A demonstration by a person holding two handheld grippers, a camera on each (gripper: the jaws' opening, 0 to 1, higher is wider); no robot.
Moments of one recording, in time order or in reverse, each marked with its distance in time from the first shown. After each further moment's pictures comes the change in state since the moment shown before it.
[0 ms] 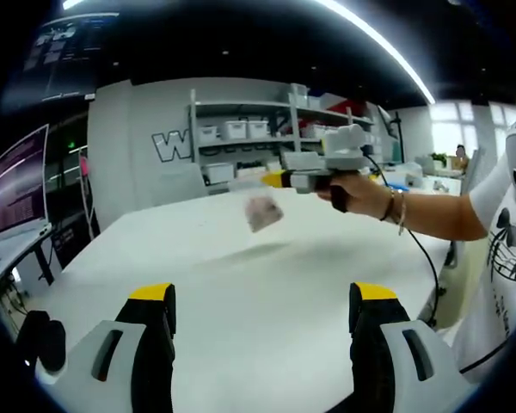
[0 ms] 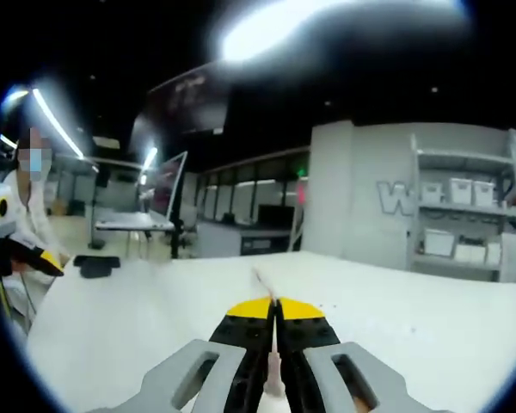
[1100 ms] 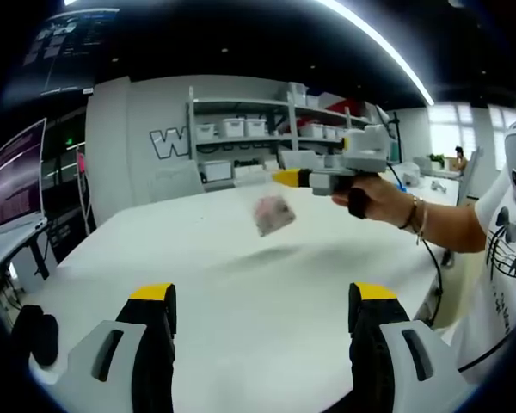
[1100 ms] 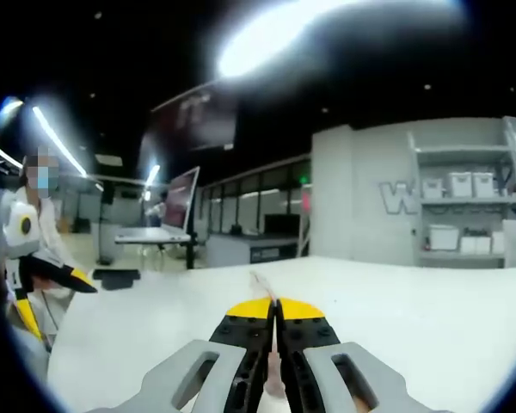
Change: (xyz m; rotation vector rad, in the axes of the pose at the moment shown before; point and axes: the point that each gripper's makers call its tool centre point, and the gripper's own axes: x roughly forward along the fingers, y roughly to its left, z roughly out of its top) left arm 0.003 -0.004 -0.008 -0.013 0.008 -0.018; right arm -0.042 0.033 -0.001 0.066 -0.052 0.027
